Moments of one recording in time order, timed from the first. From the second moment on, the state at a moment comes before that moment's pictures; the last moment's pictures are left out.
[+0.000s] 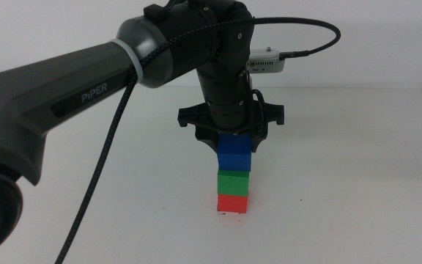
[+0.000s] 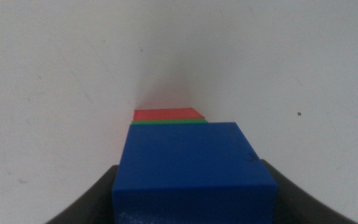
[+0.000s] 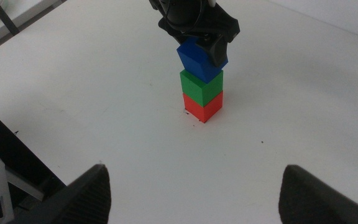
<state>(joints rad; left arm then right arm) -0.70 2.01 -1.84 -0.02 1.22 -0.58 1.15 0.61 -1.04 -0.39 1.18 0.48</state>
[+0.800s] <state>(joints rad) -0.70 1.75 -1.84 0.00 1.22 -0.47 1.15 0.61 -1.04 -0.39 1.18 0.48</state>
